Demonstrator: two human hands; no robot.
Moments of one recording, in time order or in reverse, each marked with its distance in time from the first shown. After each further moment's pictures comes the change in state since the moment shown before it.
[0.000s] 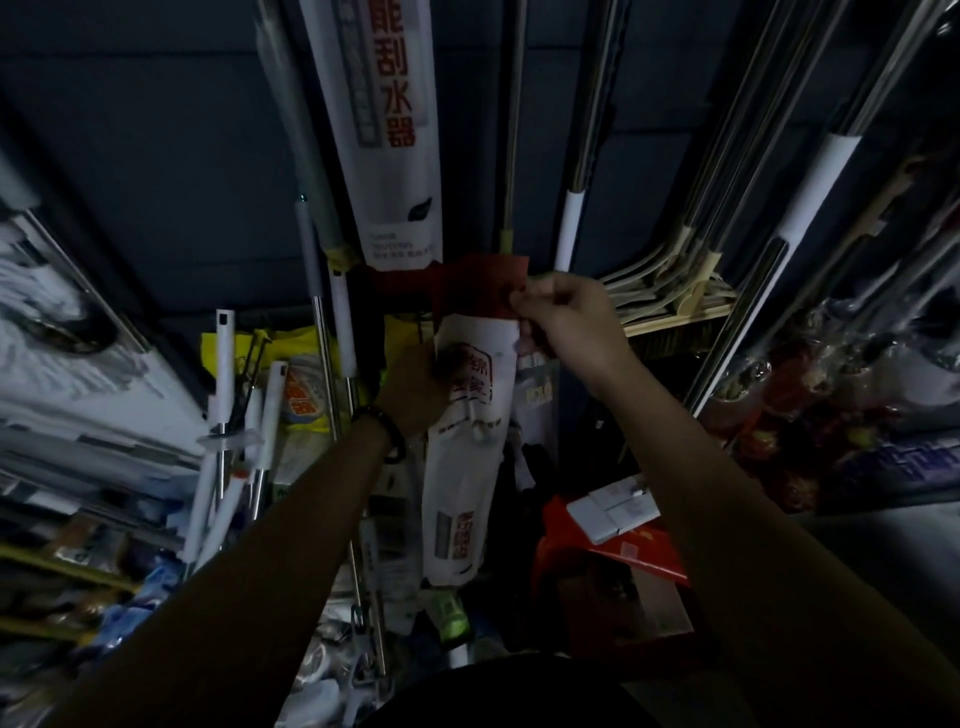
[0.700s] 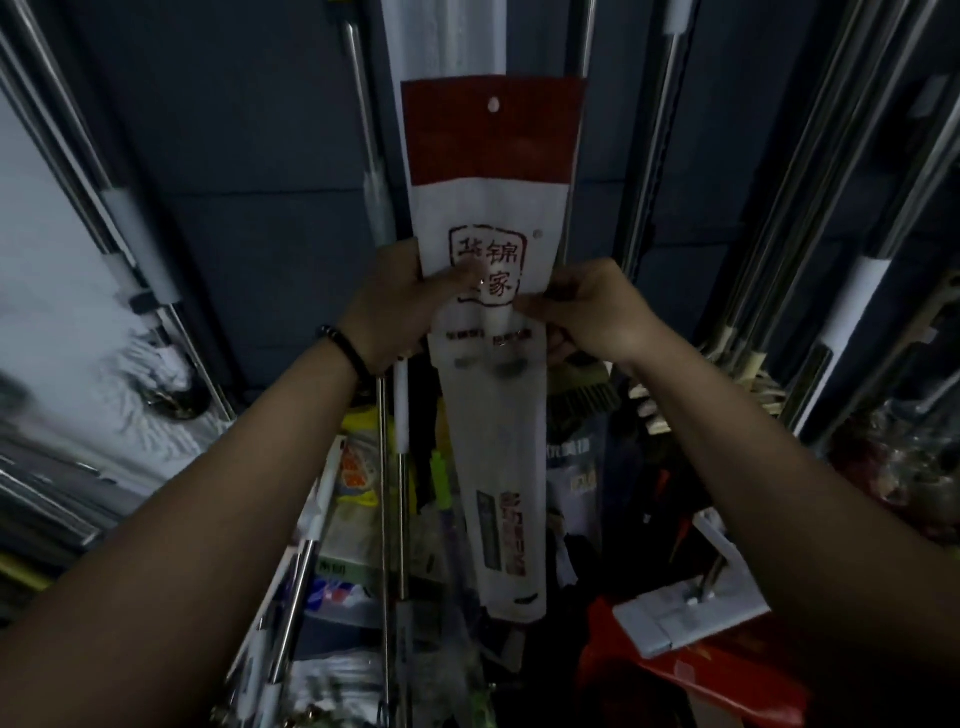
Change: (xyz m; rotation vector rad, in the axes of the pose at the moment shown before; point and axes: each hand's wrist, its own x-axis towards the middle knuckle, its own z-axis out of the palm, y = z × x) left_hand 0.026 0.140 -0.145 -0.237 0.146 0.280; right_hand 0.033 -0.121 0.004 -0.126 -0.252 -0.287
